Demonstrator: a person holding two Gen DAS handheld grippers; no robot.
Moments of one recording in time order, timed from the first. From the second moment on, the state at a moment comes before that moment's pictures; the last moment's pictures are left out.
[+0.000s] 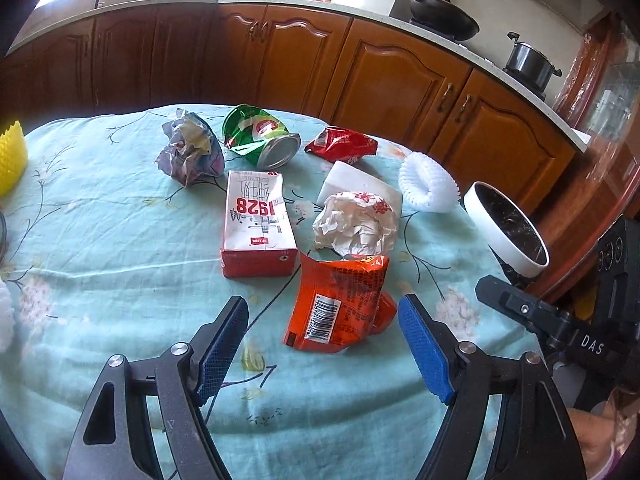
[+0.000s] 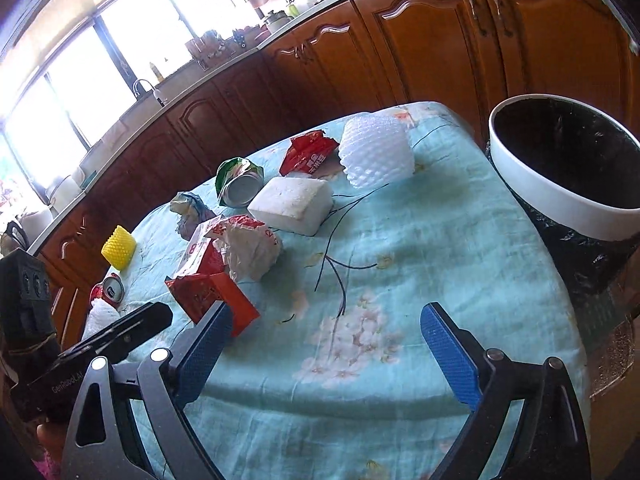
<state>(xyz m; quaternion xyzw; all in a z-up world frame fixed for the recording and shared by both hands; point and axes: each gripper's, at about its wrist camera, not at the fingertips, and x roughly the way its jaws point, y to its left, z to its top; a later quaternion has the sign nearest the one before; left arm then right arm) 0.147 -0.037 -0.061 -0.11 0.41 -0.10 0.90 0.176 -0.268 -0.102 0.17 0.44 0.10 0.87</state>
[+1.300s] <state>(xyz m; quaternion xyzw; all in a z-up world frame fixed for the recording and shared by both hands) 0.165 -0.075 -0.056 -0.08 0.41 -0.18 0.89 0.183 -0.285 -0.093 0.16 0.44 0.12 0.88</state>
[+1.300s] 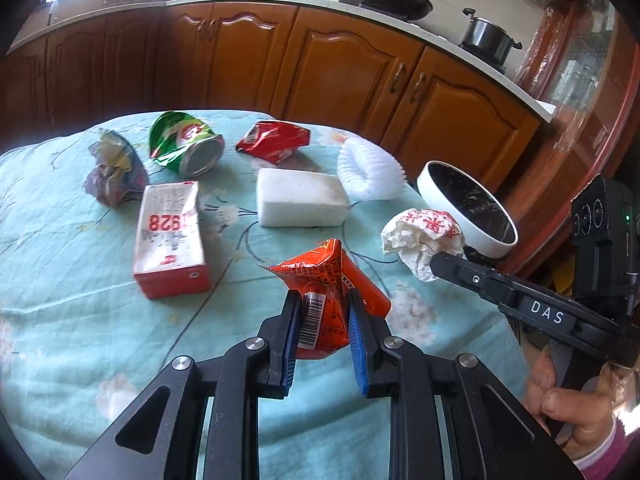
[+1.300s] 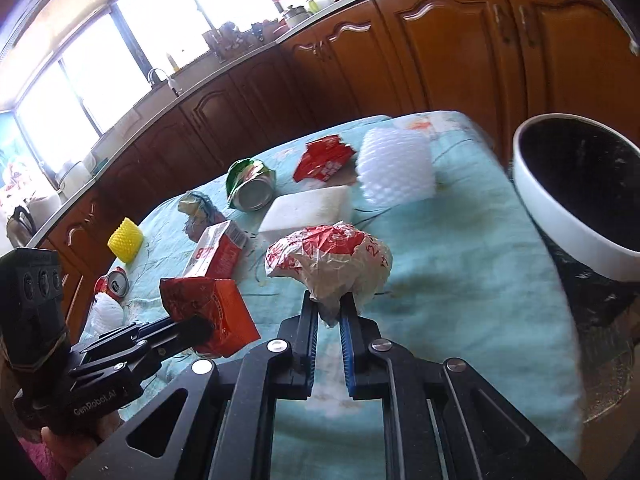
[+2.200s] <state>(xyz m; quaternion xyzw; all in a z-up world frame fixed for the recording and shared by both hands) 0.240 -0.222 -0.051 -0.02 0.40 -0.28 0.87 0.155 -0.428 -0.063 0.20 0.39 -0.02 0.90</state>
